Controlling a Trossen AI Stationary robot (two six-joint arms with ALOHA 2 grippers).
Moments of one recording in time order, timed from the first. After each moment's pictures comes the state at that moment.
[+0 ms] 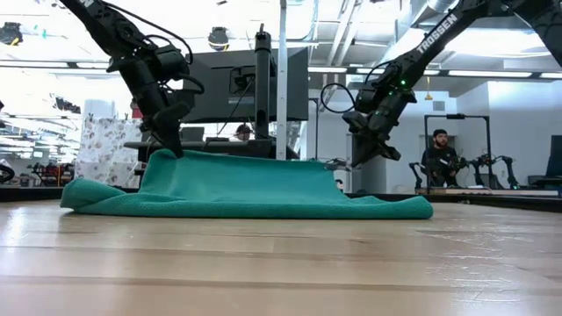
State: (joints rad) left arm 0.88 1.31 0.82 -0.45 0.03 0.22; right arm -0.99 1.92 1.45 -0.70 -0.45 0.11
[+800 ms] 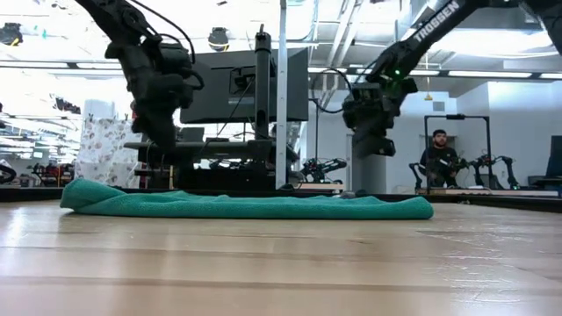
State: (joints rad) left arm 0.74 1.31 0.90 -0.86 0.31 0.06; right arm -0.76 1.85 1.34 -0.98 -0.73 -0.20
